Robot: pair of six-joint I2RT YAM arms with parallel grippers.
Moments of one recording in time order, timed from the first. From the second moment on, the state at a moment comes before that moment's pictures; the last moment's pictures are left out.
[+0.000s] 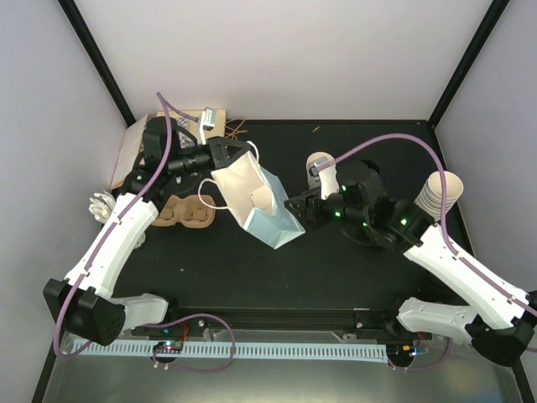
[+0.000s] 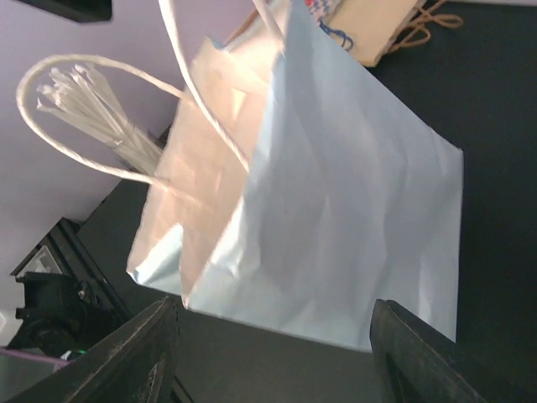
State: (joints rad) left arm -0.29 1.23 1.25 -0.25 0.79 -0.74; right arm 0.83 1.05 1.17 -0.65 -0.13 0.40
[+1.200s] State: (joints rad) left arm -0.33 1.25 1.25 -0.23 0.79 -0.76; right arm 1.01 1.54 1.63 -0.89 0.38 0.36
